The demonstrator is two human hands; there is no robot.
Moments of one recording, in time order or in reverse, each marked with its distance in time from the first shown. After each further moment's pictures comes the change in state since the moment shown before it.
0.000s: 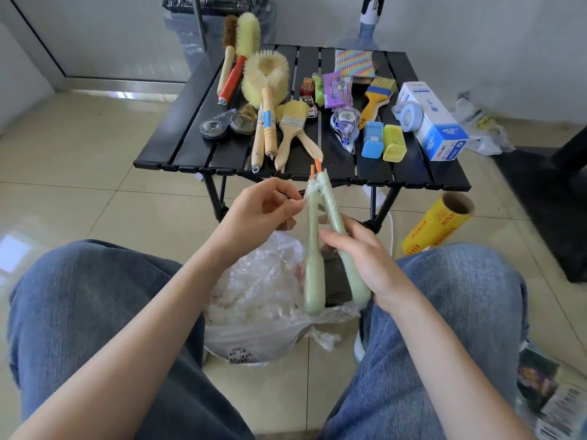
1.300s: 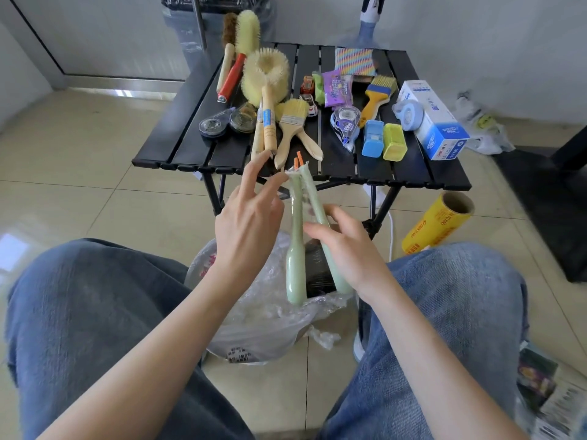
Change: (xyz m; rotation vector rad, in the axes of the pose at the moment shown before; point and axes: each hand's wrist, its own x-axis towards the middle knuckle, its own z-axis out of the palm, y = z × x) left_hand -0.004 -0.020 0.015 0.844 0.489 0.371; right_hand 0.007 -0.015 0.018 -0.141 0.119 0.000
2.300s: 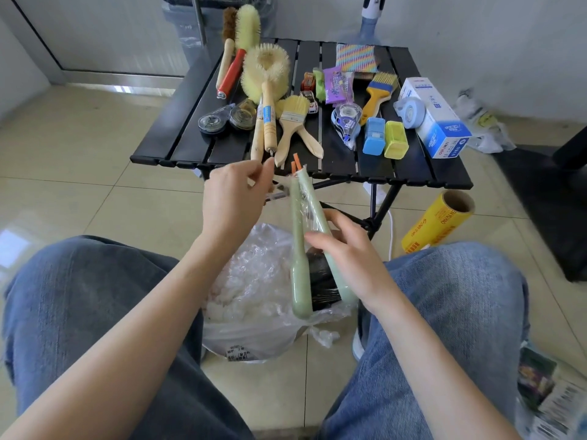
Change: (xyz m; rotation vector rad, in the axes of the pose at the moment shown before) left_hand 0.032 -0.019 -0.002 -0.219 -0.066 -0.272; right_hand -0.006 0.012 -0.003 0.049 -0.065 -0.067
